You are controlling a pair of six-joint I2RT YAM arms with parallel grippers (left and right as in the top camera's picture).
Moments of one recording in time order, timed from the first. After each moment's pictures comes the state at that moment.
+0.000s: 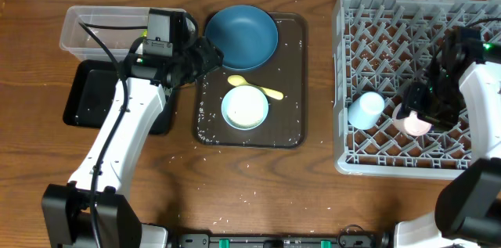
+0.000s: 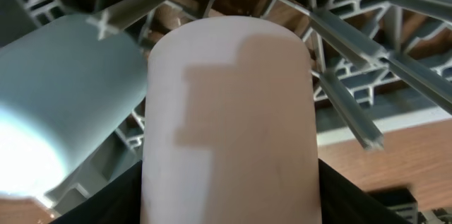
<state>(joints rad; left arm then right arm) -0.16 1.57 1.28 -0.62 0.31 -0.63 -0.23 1.71 1.41 -1.36 -0.04 0.19</state>
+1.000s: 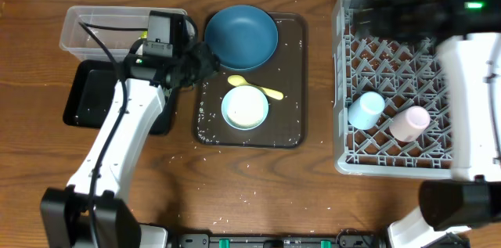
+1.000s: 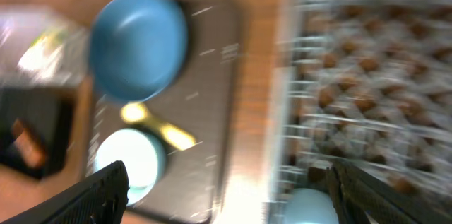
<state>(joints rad) -0.16 1.54 1.28 -0.71 0.24 -0.58 0.13 1.79 1.99 -1.21 -0.27 0.17</state>
